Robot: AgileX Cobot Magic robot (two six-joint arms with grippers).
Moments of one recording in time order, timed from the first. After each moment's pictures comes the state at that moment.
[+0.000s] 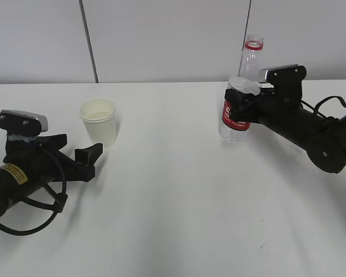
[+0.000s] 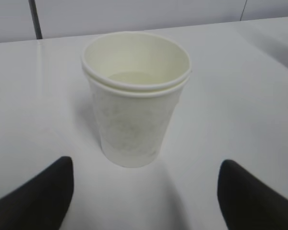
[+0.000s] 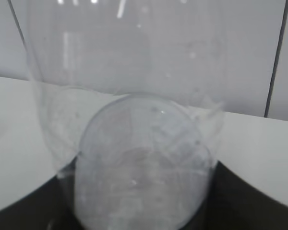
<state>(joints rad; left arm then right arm) -0.25 2.03 -0.52 0.21 -1.14 -0.10 0.09 2.17 -1.03 -0.34 -0.95 0.22</state>
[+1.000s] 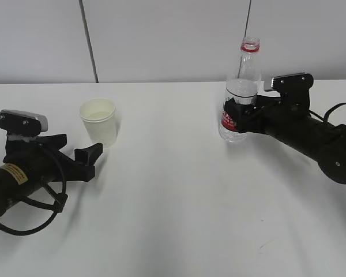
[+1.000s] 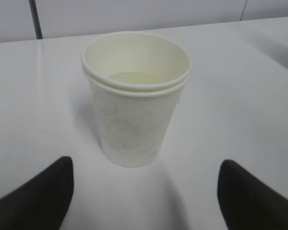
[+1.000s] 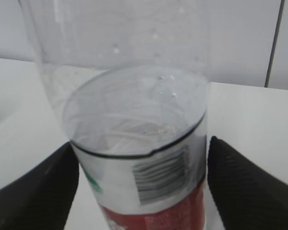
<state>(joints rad) -0.25 2.03 -0.52 0.21 -1.14 -0.10 0.09 2.11 -0.92 -0.34 -0.94 0.23</state>
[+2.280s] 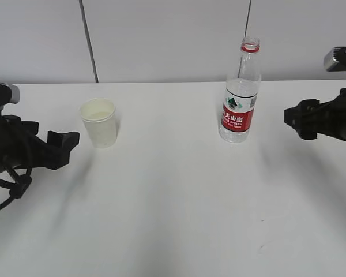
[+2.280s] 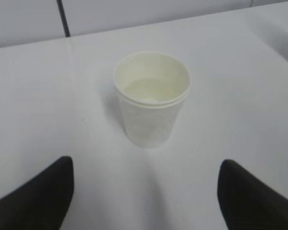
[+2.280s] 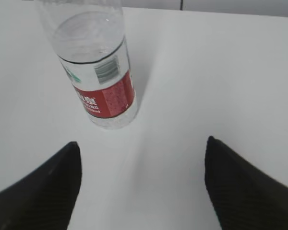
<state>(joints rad) -0.25 1.60 -0.47 0.20 -0.64 -0.11 0.09 1.47 -0.67 -0.32 -0.18 0.33</state>
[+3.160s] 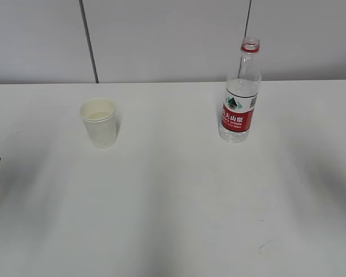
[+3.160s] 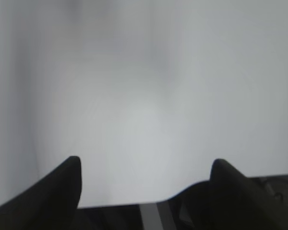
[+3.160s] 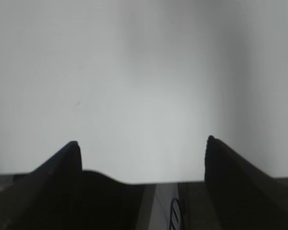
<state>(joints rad) -0.25 1.24 -0.86 0.01 1.07 -0.23 0.09 1.19 -0.93 0.09 1.15 0.21</state>
